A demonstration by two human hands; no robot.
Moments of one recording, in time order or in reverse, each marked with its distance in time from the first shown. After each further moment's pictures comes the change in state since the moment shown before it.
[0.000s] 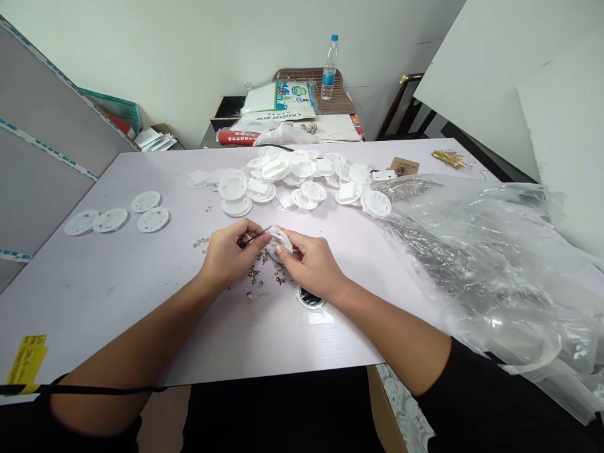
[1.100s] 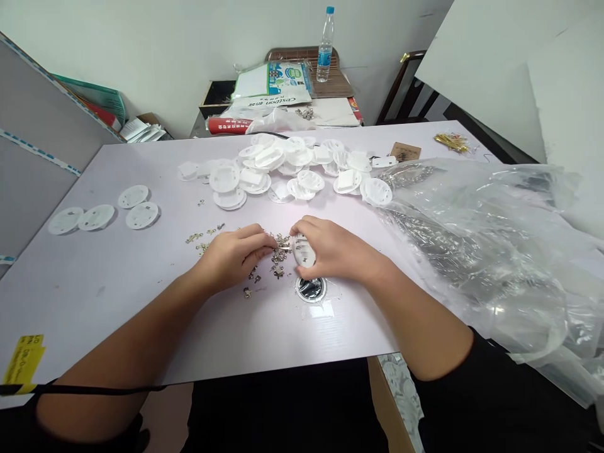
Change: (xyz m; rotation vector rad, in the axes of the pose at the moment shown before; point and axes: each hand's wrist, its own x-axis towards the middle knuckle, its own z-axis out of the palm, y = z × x) left_hand -0.004 -0.009 -0.002 0.294 -0.319 0.391; right_hand 0.010 -0.004 -0.054 -0.579 -0.347 -0.199
